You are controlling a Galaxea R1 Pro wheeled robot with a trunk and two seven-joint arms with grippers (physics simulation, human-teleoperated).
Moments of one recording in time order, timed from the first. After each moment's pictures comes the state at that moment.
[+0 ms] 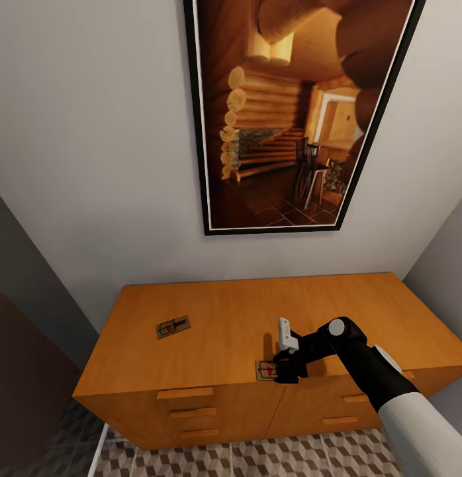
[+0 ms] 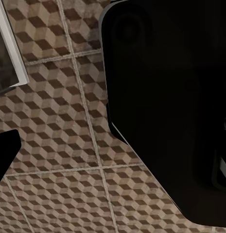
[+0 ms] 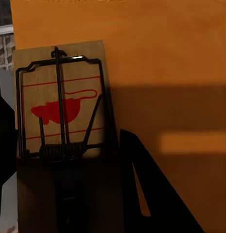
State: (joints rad) left arm -0.10 -0.03 -0.19 0.07 0.08 -0.26 0.15; right arm -0.69 -0.19 0.27 -1.04 0.59 0.11 1.26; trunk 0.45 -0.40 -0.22
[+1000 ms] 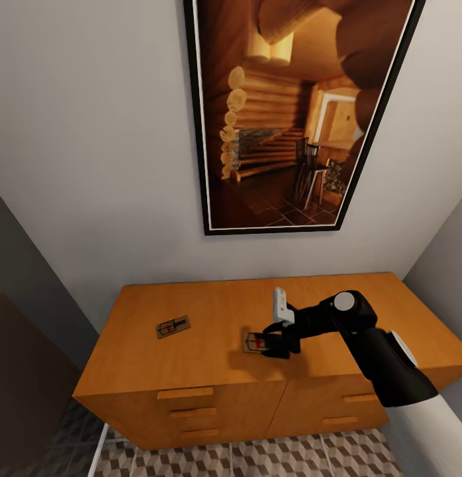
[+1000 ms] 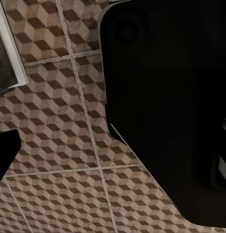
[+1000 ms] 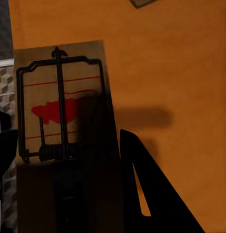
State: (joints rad) left arm -0.10 -0.03 -0.19 0.07 0.08 -0.26 0.15; right arm -0.69 -0.18 0.26 -1.48 0.57 0.41 1.39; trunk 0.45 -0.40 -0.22
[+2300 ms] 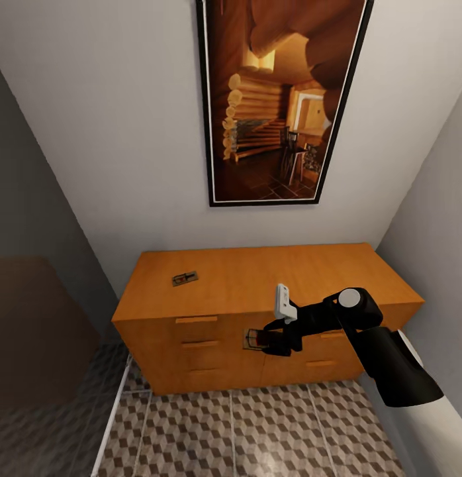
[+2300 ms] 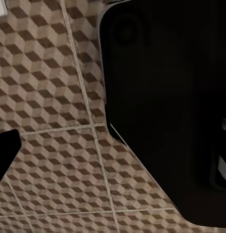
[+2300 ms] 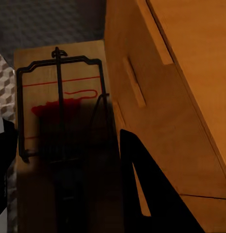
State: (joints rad) left arm -0.10 -0.03 -0.19 0.07 0.08 -0.26 0.15; right arm -0.69 -0.18 0.24 -1.52 0.56 0.46 1.42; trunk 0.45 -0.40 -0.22
